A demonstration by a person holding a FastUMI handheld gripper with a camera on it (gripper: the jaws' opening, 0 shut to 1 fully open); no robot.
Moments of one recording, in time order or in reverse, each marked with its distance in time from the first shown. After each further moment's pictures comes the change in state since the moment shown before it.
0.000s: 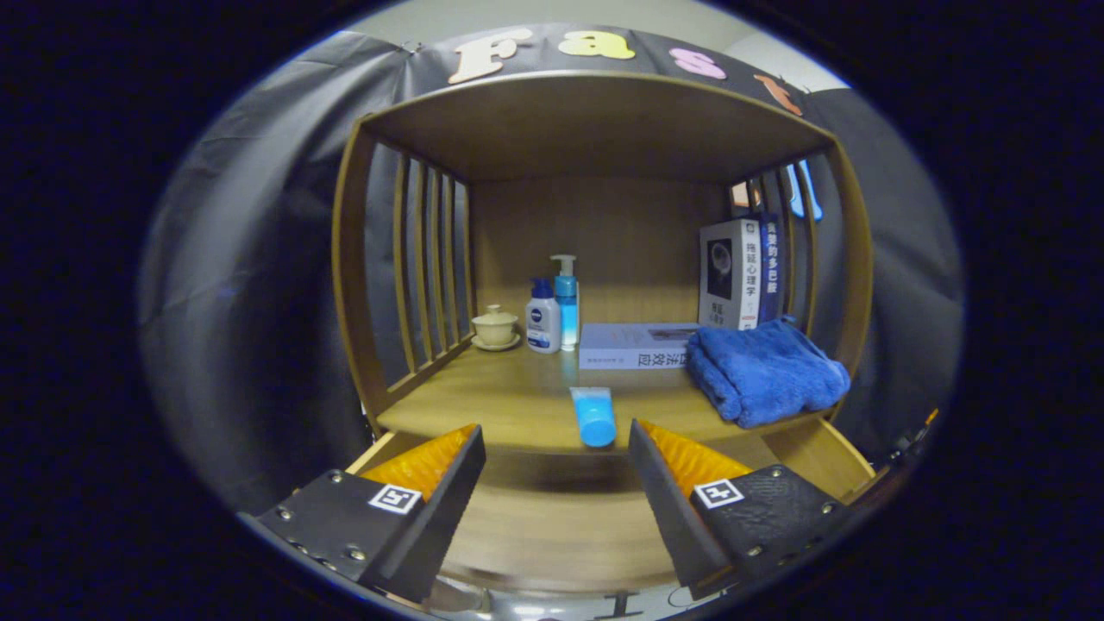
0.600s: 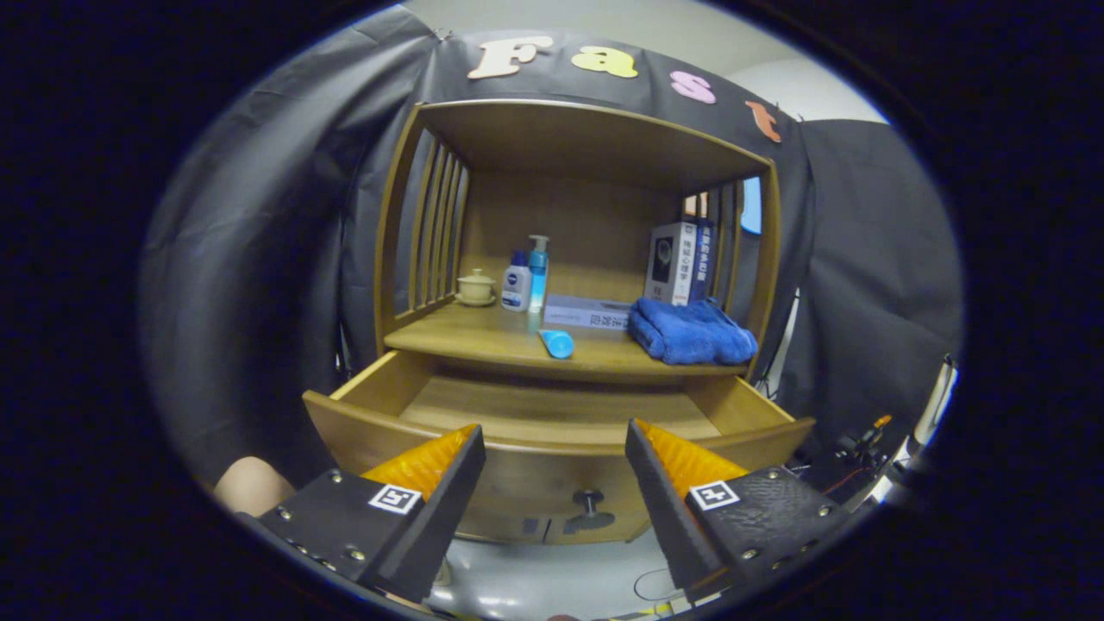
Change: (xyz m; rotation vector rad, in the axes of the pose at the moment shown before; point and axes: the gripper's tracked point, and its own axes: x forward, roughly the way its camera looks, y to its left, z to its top) arm -0.104 -0.018 -0.062 -0.082 0.039 -0.173
